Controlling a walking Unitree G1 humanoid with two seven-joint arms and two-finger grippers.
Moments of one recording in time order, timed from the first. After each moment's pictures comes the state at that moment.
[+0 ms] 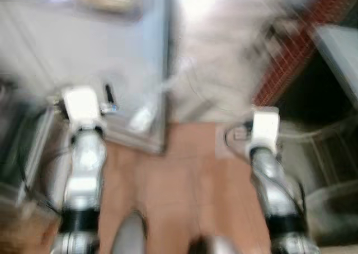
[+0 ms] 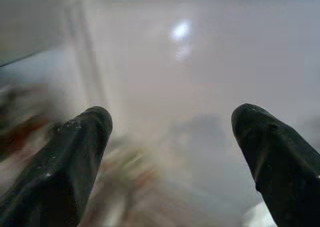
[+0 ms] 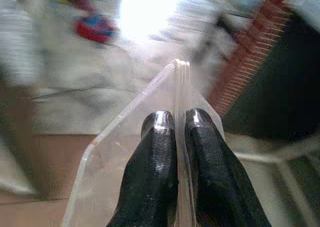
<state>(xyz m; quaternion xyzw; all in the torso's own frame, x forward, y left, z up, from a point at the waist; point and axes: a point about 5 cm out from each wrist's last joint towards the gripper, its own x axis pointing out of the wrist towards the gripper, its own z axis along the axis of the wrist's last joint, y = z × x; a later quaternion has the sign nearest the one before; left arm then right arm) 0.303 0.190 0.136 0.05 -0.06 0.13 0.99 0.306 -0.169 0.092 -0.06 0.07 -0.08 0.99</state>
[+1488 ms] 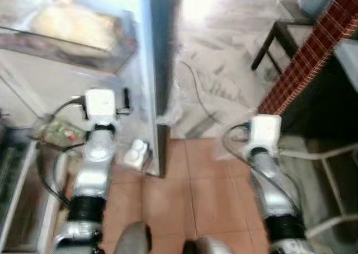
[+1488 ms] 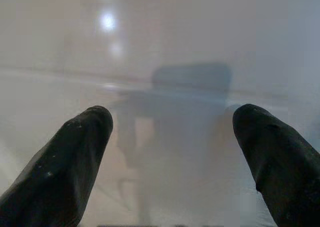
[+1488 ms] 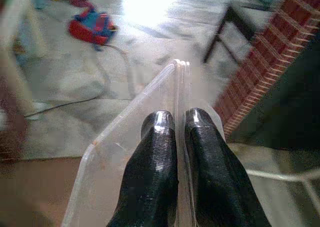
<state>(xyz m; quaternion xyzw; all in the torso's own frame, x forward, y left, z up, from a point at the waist) 0.325 0.173 0.136 0.06 -0.05 0.07 0.99 0.305 -0.161 0.087 -0.05 0.09 -0.06 0.99</state>
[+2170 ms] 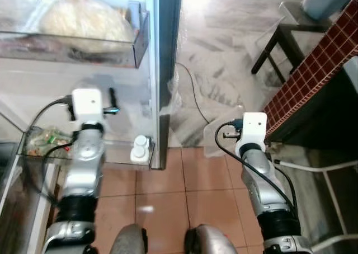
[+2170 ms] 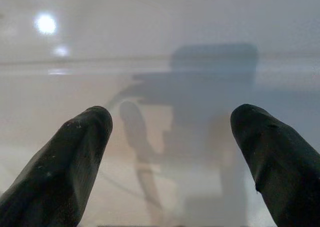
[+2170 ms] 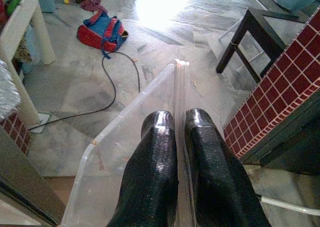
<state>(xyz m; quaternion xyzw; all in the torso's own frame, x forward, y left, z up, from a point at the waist) 0.320 0.189 0.131 0.08 -0.03 0.10 0.99 0.306 -0.159 0.086 -0.05 0.09 -0.05 0.99</state>
